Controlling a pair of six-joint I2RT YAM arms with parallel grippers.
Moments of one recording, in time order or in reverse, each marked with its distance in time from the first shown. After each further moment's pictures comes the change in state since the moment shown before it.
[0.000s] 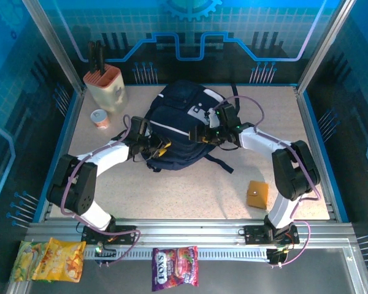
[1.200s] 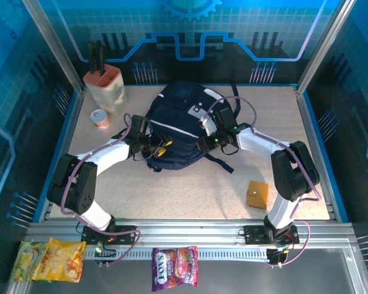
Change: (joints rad) left arm -0.001 0.006 0.031 -0.032 0.000 0.023; right arm 0.037 0.007 0.022 -0.156 0.175 -0.479
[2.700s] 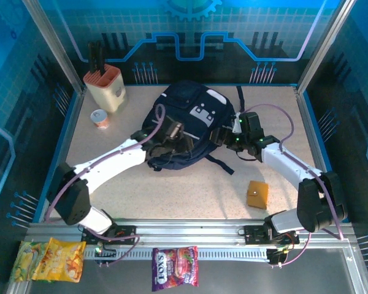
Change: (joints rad) left arm -0.426 -0.023 0.325 -0.405 -0.517 0.297; right arm -0.149 -0.345 -0.261 0.137 0.032 0.645
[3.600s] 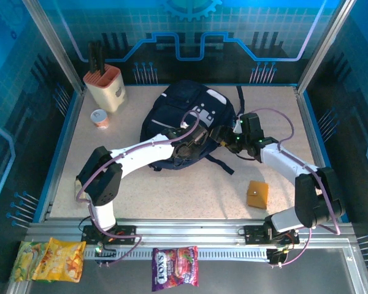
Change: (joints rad) left arm -0.072 0.258 0.167 -0.126 -0.156 0.155; right arm -0.015 0.043 -0.042 0.101 -0.077 0.189
